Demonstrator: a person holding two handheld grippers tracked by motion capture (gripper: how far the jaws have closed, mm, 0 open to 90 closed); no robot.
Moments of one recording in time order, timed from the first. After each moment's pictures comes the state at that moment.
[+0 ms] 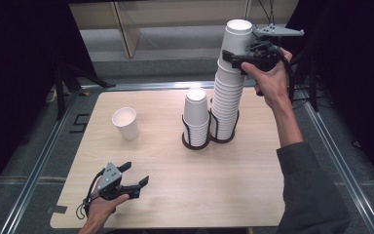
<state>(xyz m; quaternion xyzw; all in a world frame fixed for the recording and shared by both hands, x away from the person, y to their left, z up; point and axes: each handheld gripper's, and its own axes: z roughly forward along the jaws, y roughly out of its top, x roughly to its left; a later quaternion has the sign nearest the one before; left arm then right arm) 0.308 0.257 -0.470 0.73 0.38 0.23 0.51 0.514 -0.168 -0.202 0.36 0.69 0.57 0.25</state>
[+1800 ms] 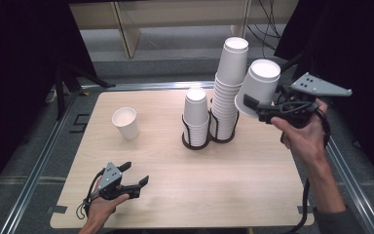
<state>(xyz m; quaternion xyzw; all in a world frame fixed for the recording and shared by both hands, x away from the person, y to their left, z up) 0.309 0.257 -0.470 0.74 0.39 0.24 0.50 0.381 -0.210 -0.241 0.31 0.69 0.60 0.25</state>
